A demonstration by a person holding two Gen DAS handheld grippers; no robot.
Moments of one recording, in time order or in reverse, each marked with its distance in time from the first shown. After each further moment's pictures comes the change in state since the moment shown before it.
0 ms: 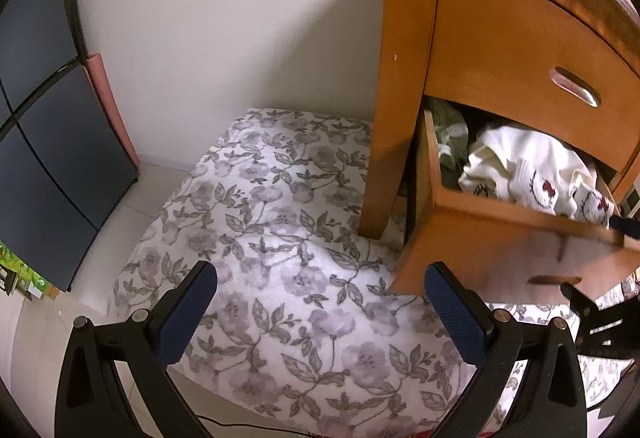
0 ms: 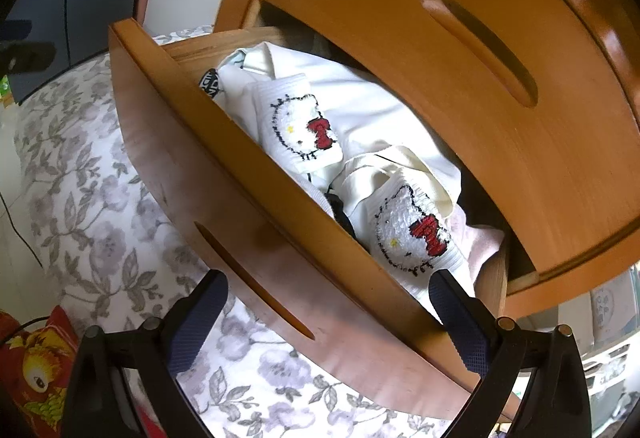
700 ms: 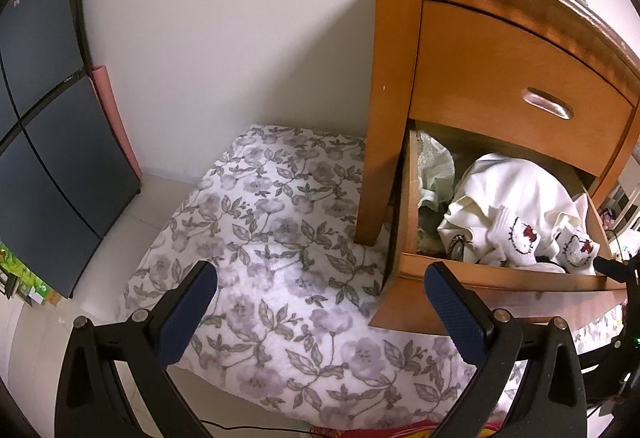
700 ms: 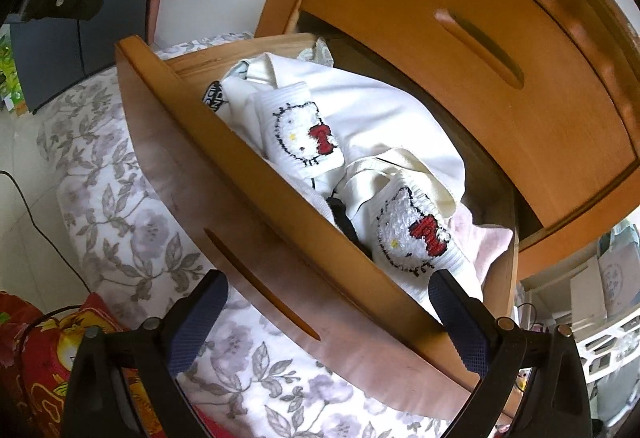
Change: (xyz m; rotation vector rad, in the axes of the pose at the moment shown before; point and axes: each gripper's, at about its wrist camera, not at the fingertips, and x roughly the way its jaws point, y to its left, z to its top) left arm -0.045 0.003 -0.004 0.005 -0.056 -0.010; right arm -0.036 0.033 -0.032 0.037 -0.022 0.034
